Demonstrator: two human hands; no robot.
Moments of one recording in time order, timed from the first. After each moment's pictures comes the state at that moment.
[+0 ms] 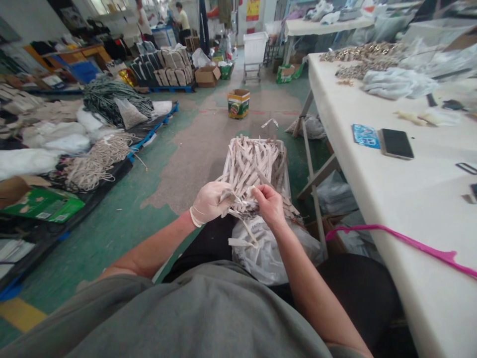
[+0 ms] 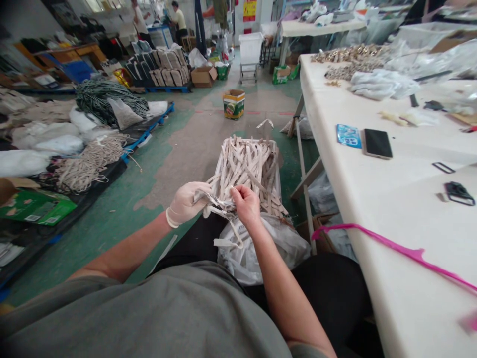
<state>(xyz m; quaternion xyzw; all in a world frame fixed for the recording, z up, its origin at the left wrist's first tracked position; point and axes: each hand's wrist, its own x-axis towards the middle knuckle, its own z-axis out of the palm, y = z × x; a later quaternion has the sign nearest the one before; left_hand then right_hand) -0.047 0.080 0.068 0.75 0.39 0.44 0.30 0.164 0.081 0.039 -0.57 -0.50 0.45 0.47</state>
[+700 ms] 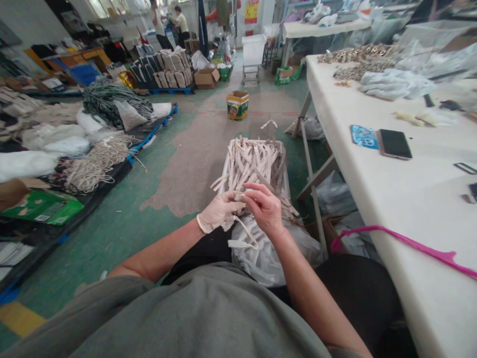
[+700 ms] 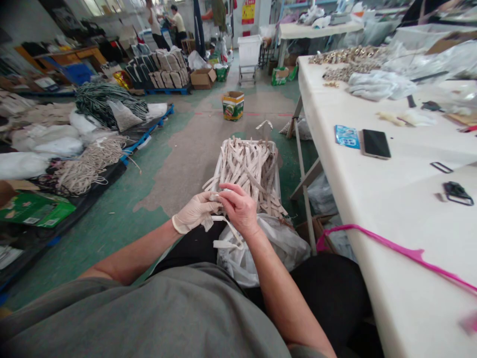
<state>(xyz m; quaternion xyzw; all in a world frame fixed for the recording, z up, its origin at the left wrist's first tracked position) -0.002 0.066 0.069 0.31 0.34 0.45 0.76 0.161 0.063 0.074 -0.43 -0.71 0.25 0.50</state>
